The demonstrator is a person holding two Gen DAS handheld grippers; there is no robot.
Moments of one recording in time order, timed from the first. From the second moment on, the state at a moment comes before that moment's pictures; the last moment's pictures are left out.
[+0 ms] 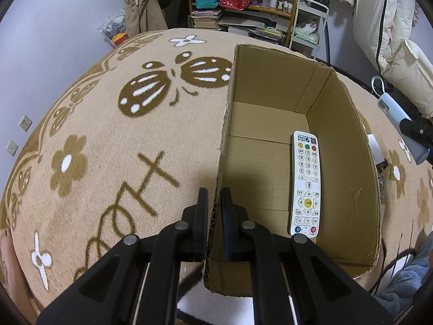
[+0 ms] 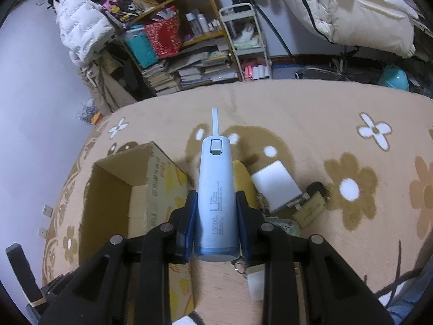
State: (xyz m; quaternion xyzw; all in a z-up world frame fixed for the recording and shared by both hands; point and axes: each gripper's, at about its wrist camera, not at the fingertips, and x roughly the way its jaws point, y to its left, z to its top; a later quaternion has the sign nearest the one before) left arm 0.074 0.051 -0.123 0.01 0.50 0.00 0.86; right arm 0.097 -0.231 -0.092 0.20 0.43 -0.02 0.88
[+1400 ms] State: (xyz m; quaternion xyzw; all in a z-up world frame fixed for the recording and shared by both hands) left arm 0.075 0.057 -0.123 0.00 0.51 0.00 0.86; right arm 0.104 -0.110 -0.116 0.11 0.45 0.13 0.88
